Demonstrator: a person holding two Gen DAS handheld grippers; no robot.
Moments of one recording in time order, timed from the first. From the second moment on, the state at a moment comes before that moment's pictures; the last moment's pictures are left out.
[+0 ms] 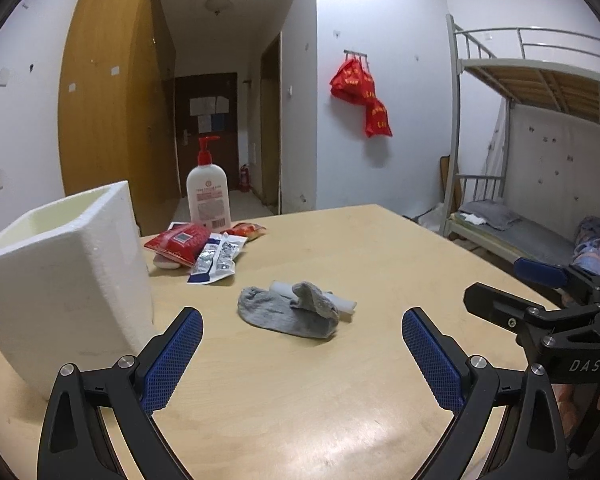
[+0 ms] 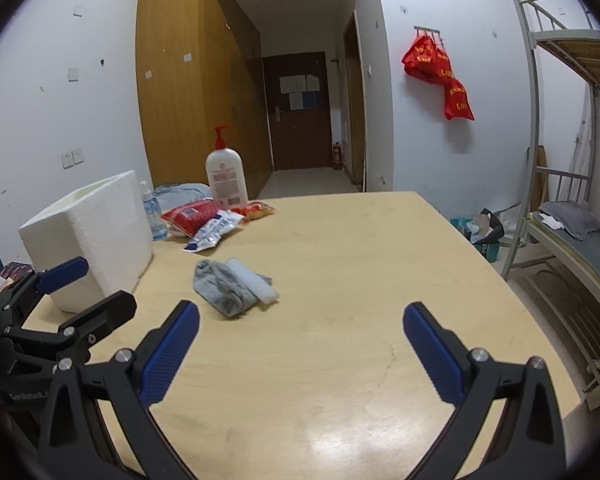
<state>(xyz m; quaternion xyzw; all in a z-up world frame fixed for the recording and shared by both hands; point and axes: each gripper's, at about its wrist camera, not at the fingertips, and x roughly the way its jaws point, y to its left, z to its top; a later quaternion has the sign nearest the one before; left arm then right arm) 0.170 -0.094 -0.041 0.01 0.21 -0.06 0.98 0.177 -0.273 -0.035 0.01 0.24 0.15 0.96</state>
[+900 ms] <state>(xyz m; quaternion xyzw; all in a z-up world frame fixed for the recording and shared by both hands) 0.280 -0.100 -0.083 0.00 0.38 -0.05 0.92 0.250 -0.291 -0.050 0.01 0.30 0.15 0.94</state>
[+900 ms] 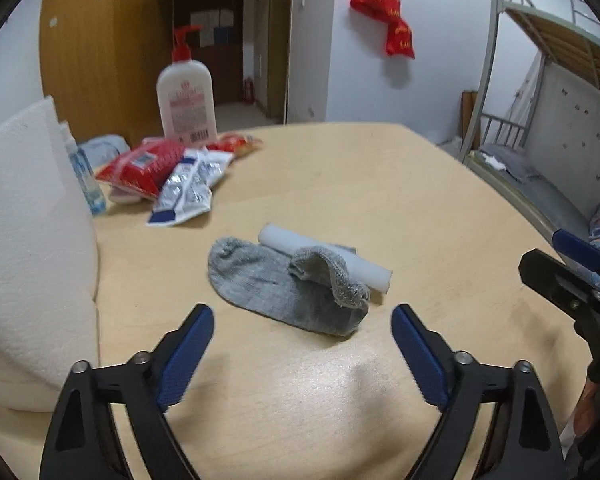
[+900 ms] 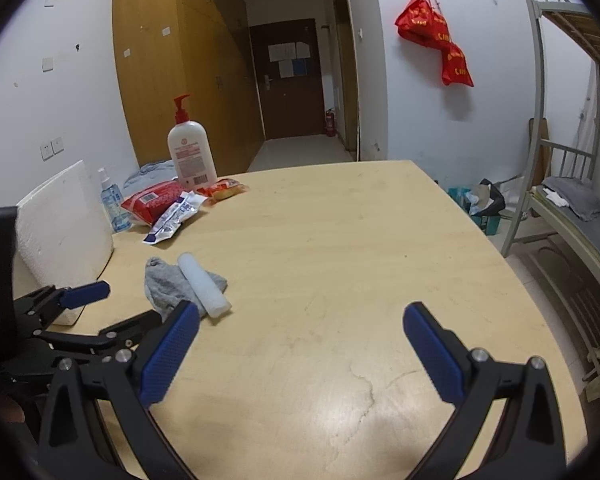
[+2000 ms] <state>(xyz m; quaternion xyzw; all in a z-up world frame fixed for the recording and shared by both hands) 0.300 -0.081 -0.090 -0.06 0.42 -0.11 0.90 0.301 -0.238 -0.069 -0.03 0.36 0.20 0.91</state>
